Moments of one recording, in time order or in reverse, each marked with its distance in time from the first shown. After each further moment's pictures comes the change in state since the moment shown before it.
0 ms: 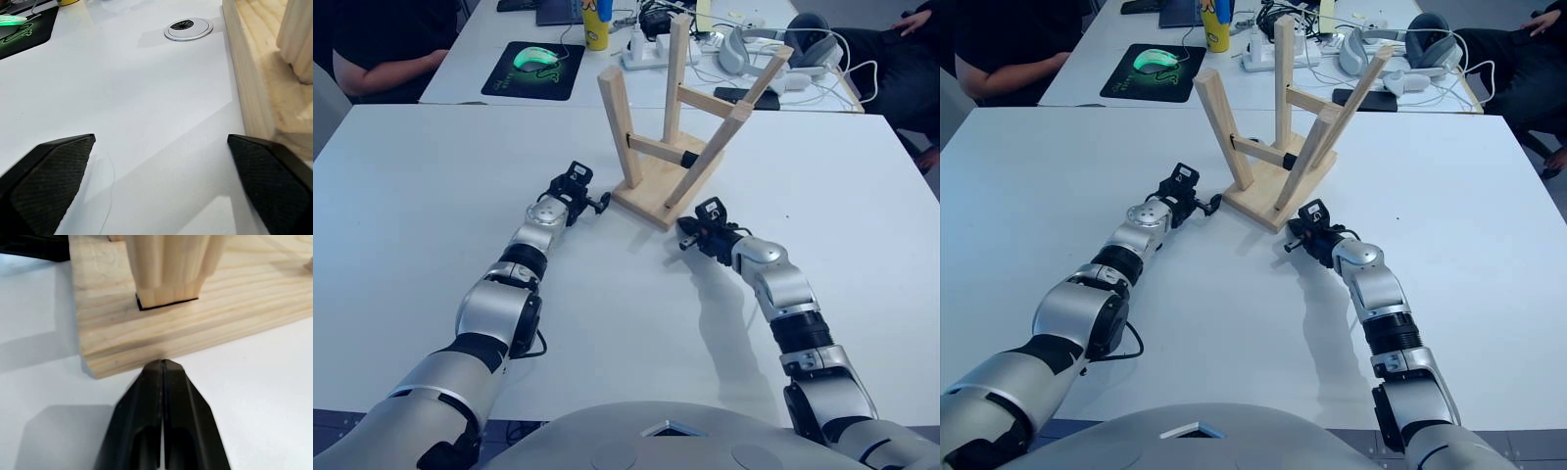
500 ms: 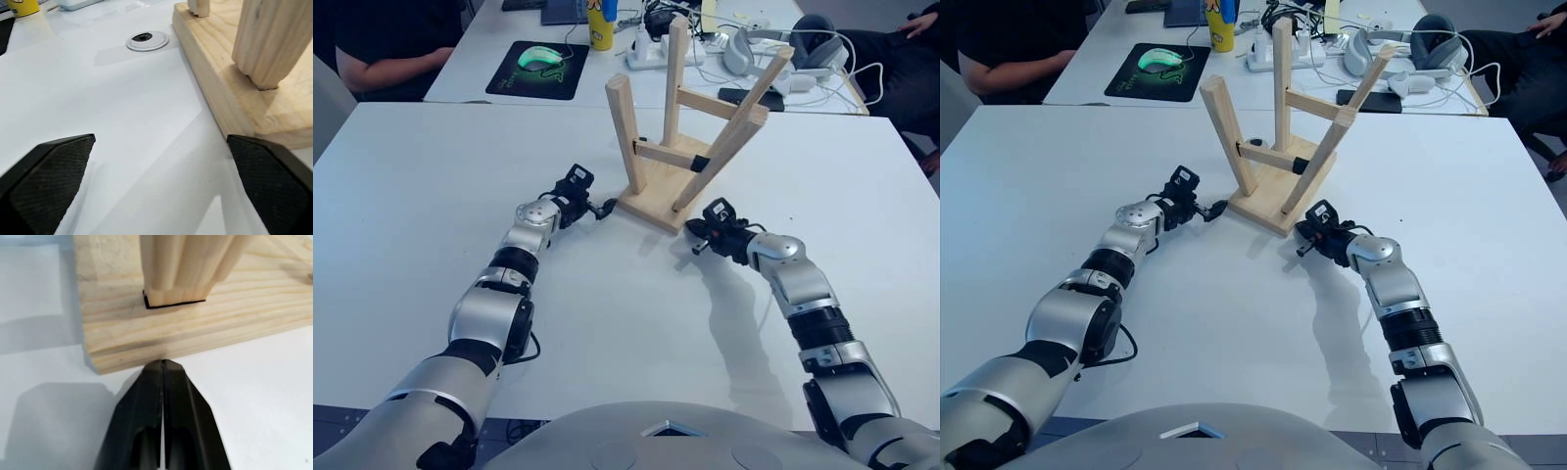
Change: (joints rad) left arm 0.091 0.038 -0.003 -0.169 -0.021 0.015 -0.307; right arm 0.028 -0.131 0.015 -0.053 -0.014 -0.015 0.174
